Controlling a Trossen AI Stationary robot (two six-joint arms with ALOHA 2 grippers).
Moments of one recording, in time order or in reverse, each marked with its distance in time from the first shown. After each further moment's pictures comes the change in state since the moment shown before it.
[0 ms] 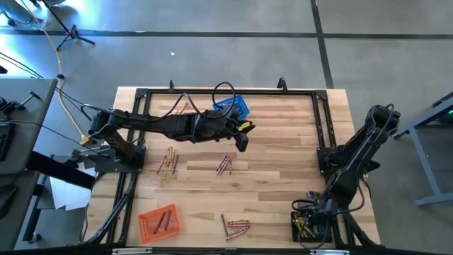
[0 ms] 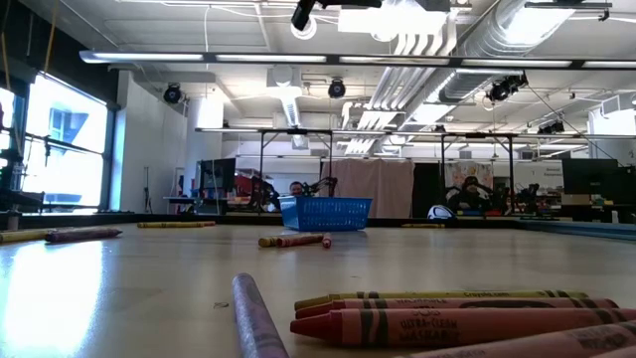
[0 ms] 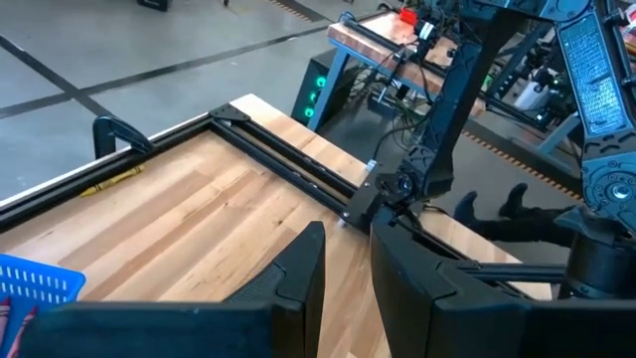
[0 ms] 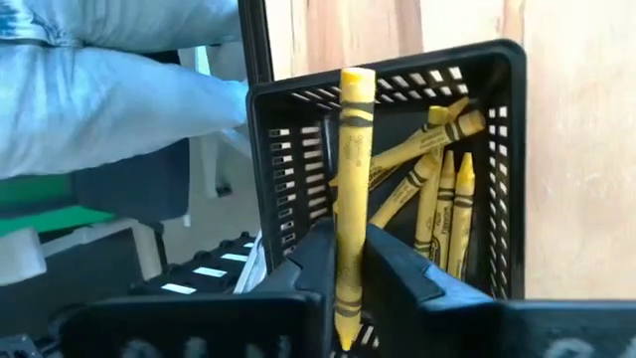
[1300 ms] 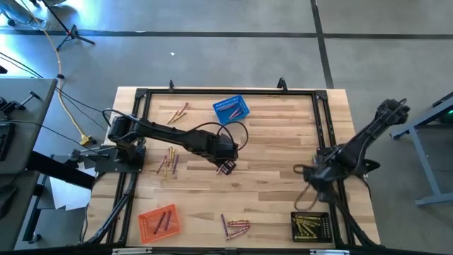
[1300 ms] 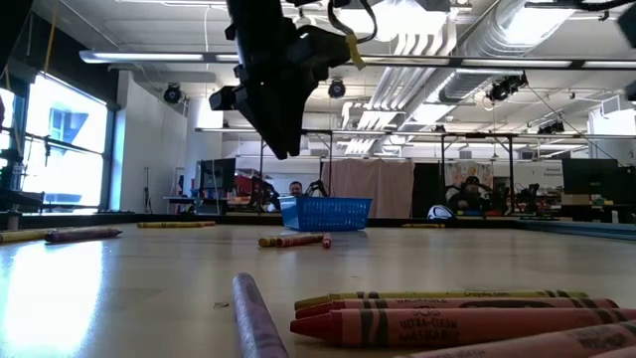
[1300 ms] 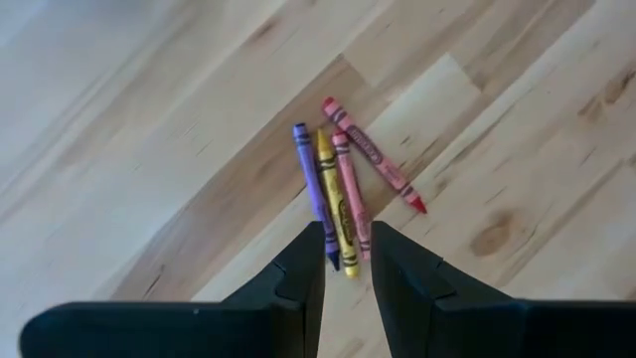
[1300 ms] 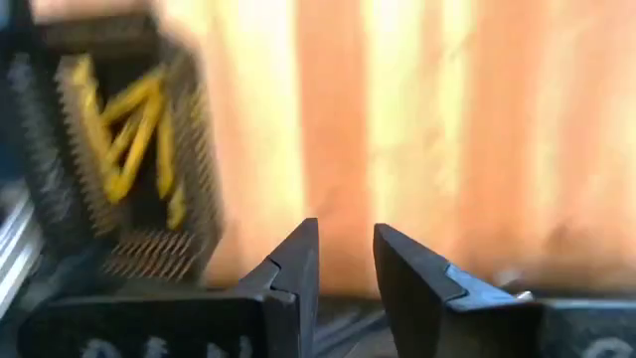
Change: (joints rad) left arm -0.051 0.217 0.000 -0.756 0.199 -0.382; right arm -0.285 -0.325 0.000 -0.645 0.008 -0.378
